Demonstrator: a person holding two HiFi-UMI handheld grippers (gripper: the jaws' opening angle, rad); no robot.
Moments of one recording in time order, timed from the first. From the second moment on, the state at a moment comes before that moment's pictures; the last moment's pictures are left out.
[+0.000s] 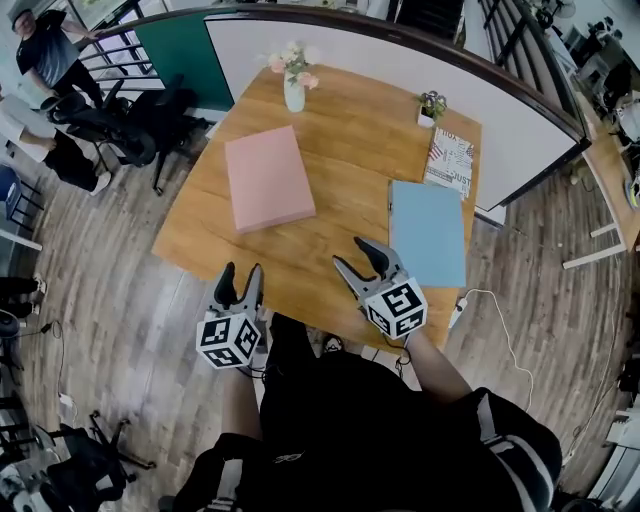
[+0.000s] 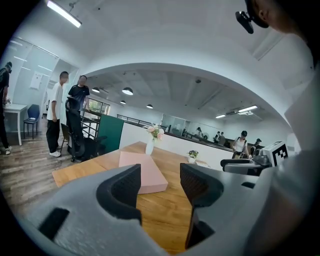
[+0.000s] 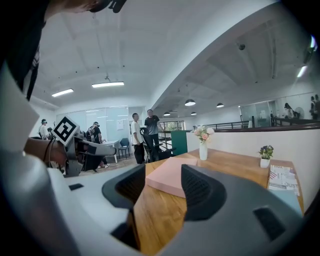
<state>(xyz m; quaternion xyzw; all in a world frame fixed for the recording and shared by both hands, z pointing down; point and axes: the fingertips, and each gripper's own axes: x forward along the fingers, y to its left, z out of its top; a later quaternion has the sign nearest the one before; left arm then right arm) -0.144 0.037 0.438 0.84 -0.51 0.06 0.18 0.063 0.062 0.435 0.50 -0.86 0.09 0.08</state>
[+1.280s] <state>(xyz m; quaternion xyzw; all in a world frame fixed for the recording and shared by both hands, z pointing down) -0.171 -0.217 0.572 0.84 -0.39 0.17 0.34 0.013 -0.171 0.547 0.47 -0.80 0.29 0.23</state>
